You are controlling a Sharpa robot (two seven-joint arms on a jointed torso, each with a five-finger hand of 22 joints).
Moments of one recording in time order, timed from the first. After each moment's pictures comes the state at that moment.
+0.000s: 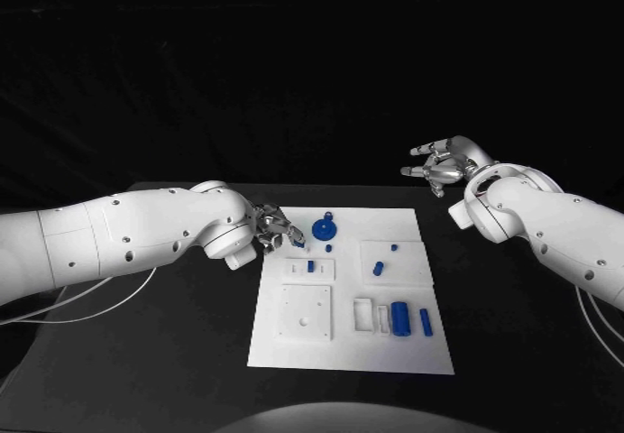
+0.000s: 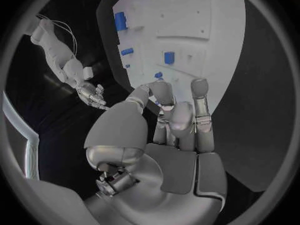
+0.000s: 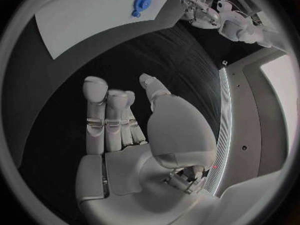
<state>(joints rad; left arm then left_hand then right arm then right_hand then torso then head) 1.36 -0.75 -0.24 1.47 -0.73 -0.18 -0.51 1.11 0.00 0.23 -0.14 0.65 1.21 0.05 0.07 0.64 1.48 -0.08 0.81 0.47 1.44 -0.12 1.32 0.82 0.17 1.27 0.00 0.60 1.31 1.08 -0.64 0.29 1.15 -1.09 -0.32 -0.12 1.28 -0.10 0.11 -0.04 0.46 0.78 0.14 0.05 0.05 1.06 0.03 1.03 0.86 1.43 -0.05 0.85 1.04 0.12 1.46 -0.08 0.69 1.08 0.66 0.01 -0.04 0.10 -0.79</state>
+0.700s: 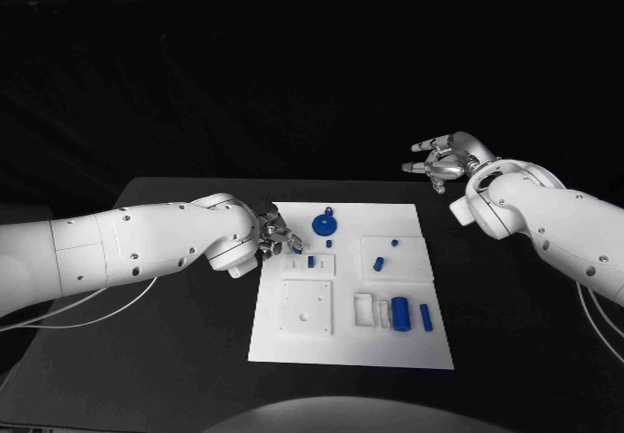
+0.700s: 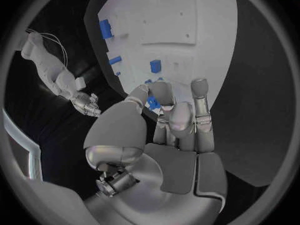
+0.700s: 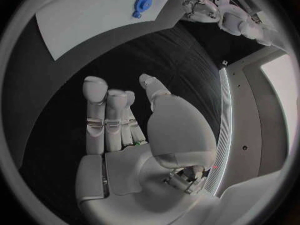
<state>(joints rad) 1.31 -0.75 -0.24 1.48 -0.84 -0.23 -0.55 1.10 -0.01 0.25 -0.15 0.67 1.21 0.05 0.07 0.69 1.48 -0.08 0.80 0.49 1.44 -0.12 1.32 0.82 0.19 1.27 0.01 0.60 1.31 1.07 -0.64 0.29 1.15 -1.09 -0.31 -0.12 1.28 -0.10 0.11 -0.04 0.47 0.78 0.14 0.05 0.05 1.06 0.03 1.03 0.86 1.43 -0.05 0.85 1.04 0.12 1.46 -0.08 0.69 1.08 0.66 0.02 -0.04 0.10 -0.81</state>
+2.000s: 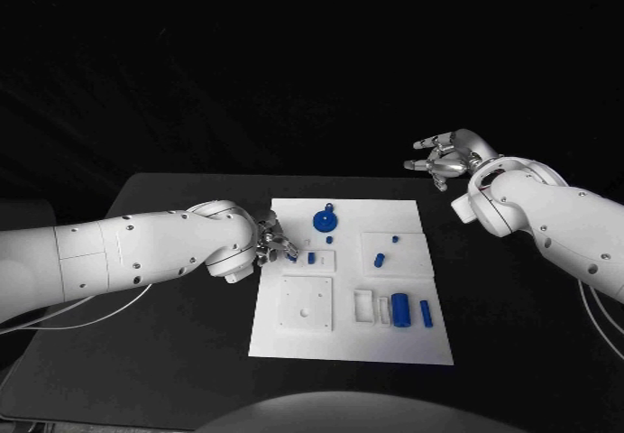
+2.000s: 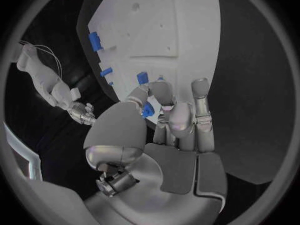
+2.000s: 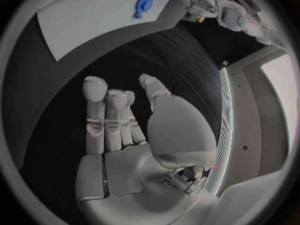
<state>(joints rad) 1.27 -0.75 -0.24 1.48 -0.92 -0.20 -0.57 1.10 -0.01 0.25 -0.15 0.68 1.21 0.05 0.07 0.70 1.48 -0.08 0.80 0.49 1.44 -0.12 1.32 0.82 0.19 1.27 0.02 0.60 1.31 1.07 -0.64 0.29 1.15 -1.09 -0.31 -0.12 1.28 -0.10 0.11 -0.04 0.47 0.78 0.14 0.05 0.05 1.06 0.03 1.03 0.86 1.43 -0.05 0.85 1.04 0.12 1.46 -0.08 0.69 1.08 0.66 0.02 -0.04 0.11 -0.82</state>
